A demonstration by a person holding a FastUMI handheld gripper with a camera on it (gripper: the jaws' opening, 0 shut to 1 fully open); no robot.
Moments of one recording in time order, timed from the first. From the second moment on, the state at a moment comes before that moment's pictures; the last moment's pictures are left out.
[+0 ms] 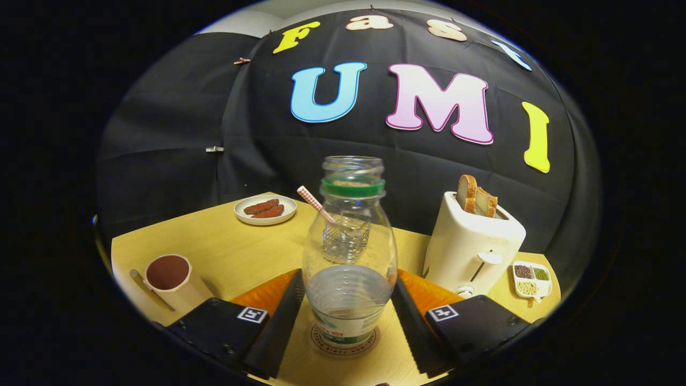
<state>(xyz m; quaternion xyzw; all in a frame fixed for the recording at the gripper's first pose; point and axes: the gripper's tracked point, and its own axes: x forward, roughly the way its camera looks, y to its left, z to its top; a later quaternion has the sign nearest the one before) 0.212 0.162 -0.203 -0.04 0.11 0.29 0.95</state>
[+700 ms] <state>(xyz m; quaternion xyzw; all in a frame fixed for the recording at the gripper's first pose) 0.189 0.142 -0.154 -0.04 0.10 0.27 0.96</state>
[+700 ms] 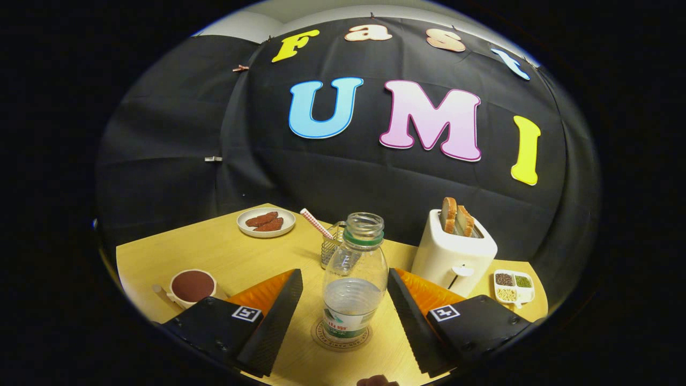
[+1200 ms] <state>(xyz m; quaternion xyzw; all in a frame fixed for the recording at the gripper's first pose) 0.162 0.091 -0.074 -0.05 0.08 0.22 0.97</state>
